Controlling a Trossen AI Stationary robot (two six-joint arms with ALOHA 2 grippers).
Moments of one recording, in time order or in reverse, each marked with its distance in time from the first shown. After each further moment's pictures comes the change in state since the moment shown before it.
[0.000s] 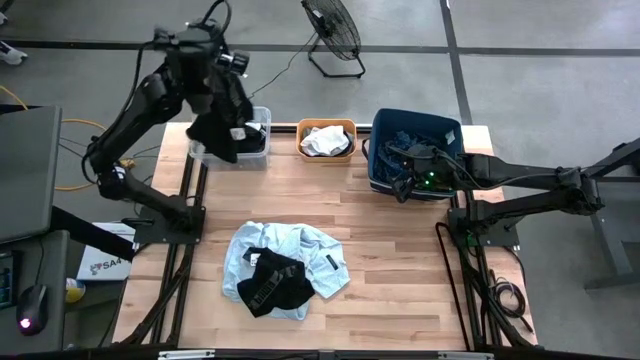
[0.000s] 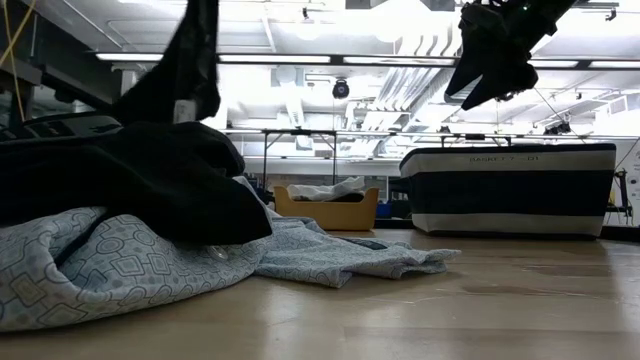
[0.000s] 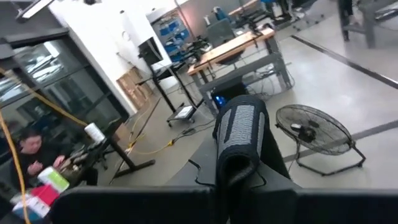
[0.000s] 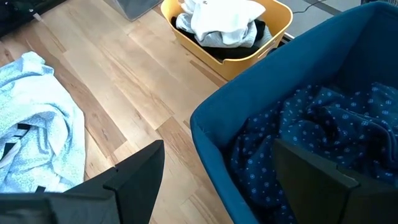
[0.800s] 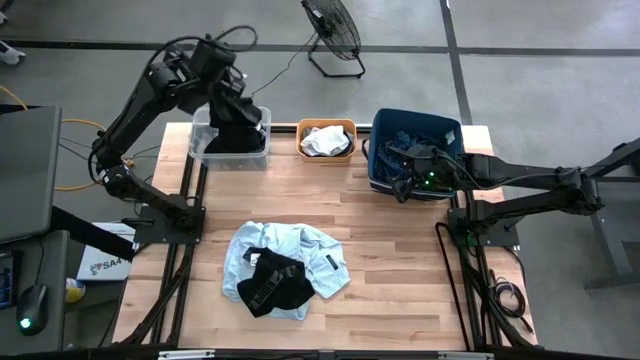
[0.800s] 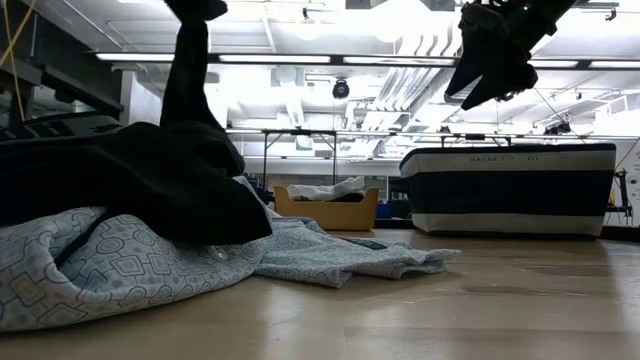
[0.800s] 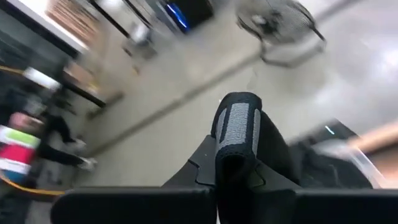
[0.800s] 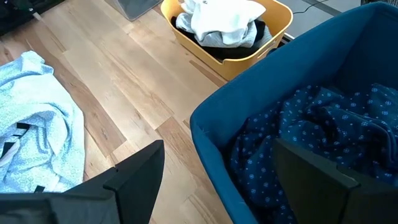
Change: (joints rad) left arm 0.156 0.040 0.000 -0.617 0.318 -0.361; right arm 0.000 0.000 0.000 0.000 0.000 -0.001
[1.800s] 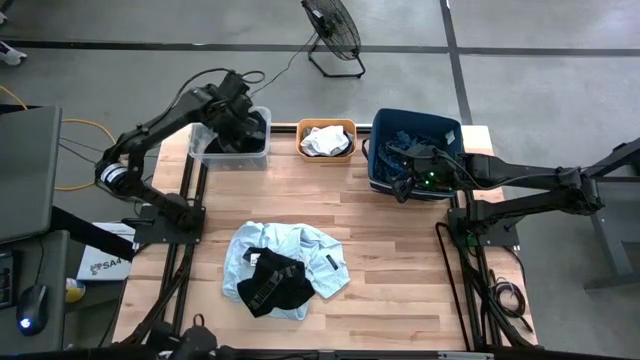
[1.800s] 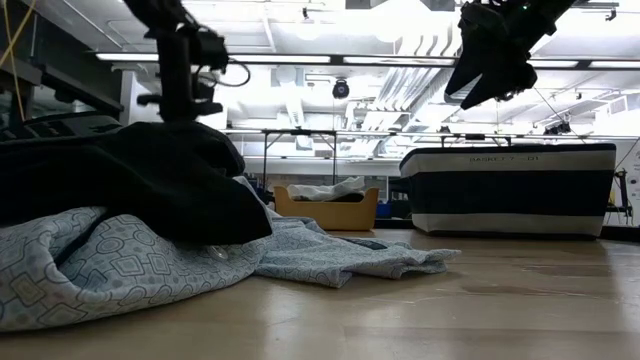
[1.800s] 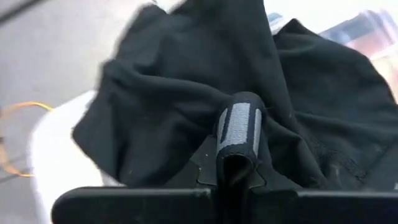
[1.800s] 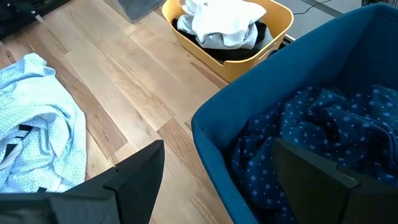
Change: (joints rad) left arm 0.251 0.006 -0.681 0.334 0.533 -0.141; right arm 0.000 0.000 0.000 0.007 -0.001 0.002
